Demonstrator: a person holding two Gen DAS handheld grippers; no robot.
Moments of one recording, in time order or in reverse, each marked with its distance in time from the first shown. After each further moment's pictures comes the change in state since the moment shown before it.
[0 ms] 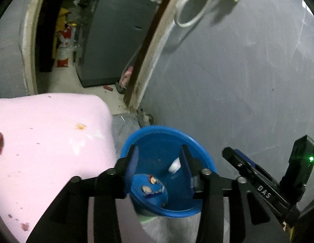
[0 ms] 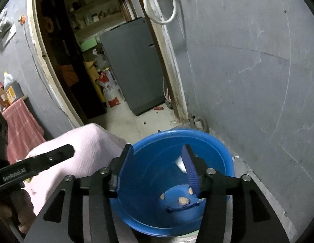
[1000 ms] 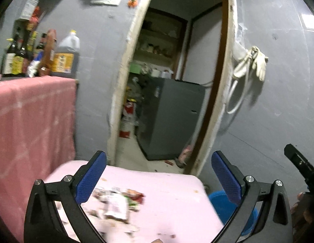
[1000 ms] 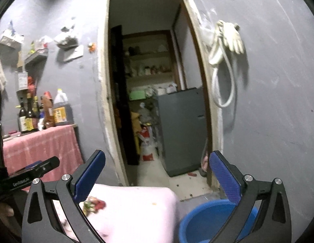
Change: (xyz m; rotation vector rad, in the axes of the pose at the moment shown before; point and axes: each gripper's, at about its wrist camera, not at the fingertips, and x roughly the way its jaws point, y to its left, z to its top) left arm -0.250 0.077 0.005 0.009 -0.559 0.372; right arm -0.111 0.181 0.028 -0.250 -0.448 0.204
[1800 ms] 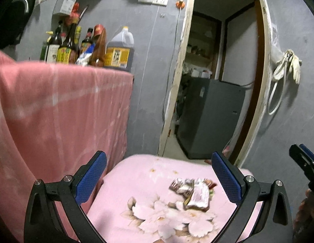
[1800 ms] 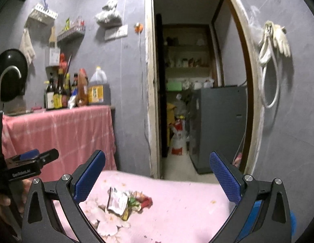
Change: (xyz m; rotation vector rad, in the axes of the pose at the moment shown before) left arm -0.031 0.117 -0.035 -0.038 0.020 0.237; right arm 0.052 0.107 -0.048 -0.113 0.106 0.192
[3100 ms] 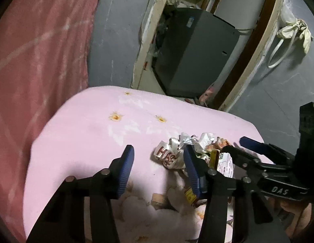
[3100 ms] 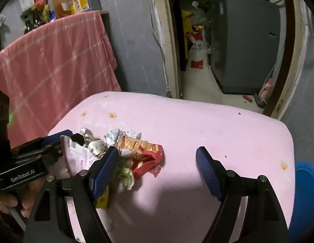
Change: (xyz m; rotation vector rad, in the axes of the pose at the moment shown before) left arm 0.169 0.002 -0.047 -0.033 0.508 -0.206; right arm 0.182 -0.006 -0.085 0.065 0.640 0.139
